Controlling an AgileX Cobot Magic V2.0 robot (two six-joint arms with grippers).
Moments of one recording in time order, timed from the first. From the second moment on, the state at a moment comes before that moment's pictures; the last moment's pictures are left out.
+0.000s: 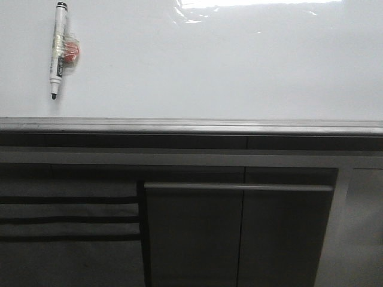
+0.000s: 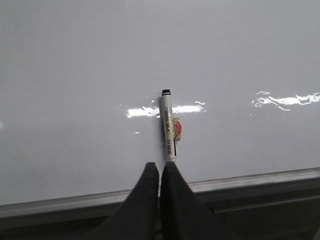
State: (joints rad) left arm -0.15 0.36 -0.65 -0.17 0.53 0.14; right arm 0.00 0.40 -0.71 0.13 0.67 -0.14
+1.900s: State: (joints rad) left arm -0.29 1.52 -0.99 -0.06 0.24 0.15; right arm 0.00 0.62 -0.71 0.17 0.69 -0.15
